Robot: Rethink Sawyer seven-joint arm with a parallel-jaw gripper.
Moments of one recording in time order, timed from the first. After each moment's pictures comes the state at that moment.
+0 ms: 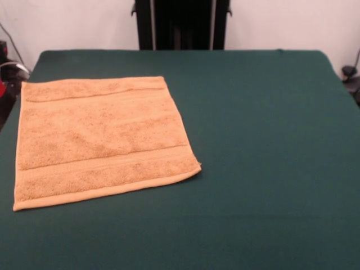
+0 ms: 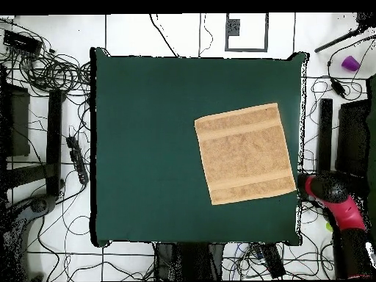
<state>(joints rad) -1.24 0.12 0.48 1.02 -0.48 0.86 0.84</state>
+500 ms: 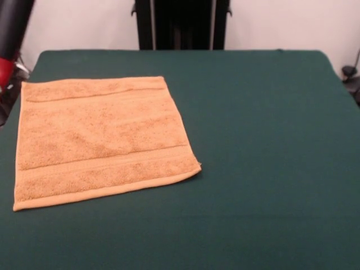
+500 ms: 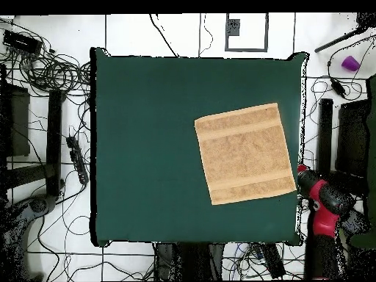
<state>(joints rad) -1.52 0.43 0.81 0.89 -0.32 0.95 0.28</state>
